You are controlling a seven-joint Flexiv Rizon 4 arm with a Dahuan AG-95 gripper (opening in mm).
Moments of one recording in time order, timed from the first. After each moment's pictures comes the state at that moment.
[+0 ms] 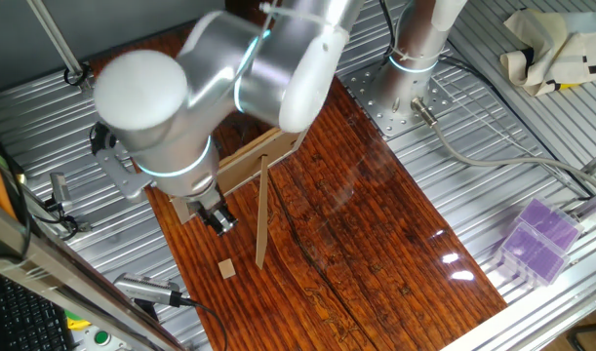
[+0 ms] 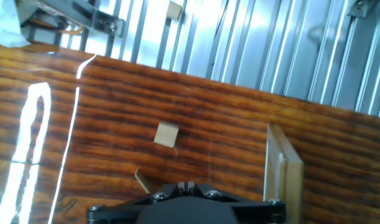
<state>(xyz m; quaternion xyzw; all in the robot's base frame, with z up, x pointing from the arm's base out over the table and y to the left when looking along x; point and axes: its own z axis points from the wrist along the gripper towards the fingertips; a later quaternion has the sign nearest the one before) 0.609 0.202 0.183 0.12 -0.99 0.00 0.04</state>
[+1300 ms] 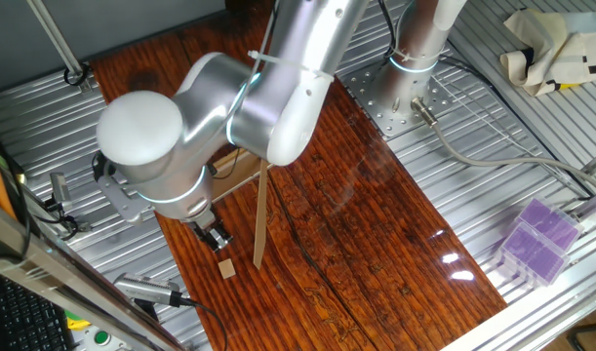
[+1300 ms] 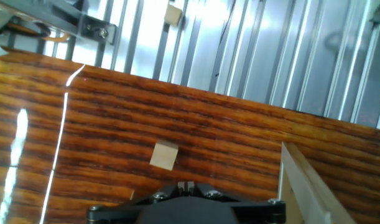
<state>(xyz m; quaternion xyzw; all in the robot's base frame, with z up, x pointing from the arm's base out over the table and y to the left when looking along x) 0.621 0.210 0.130 0.12 -0.99 0.00 0.03</state>
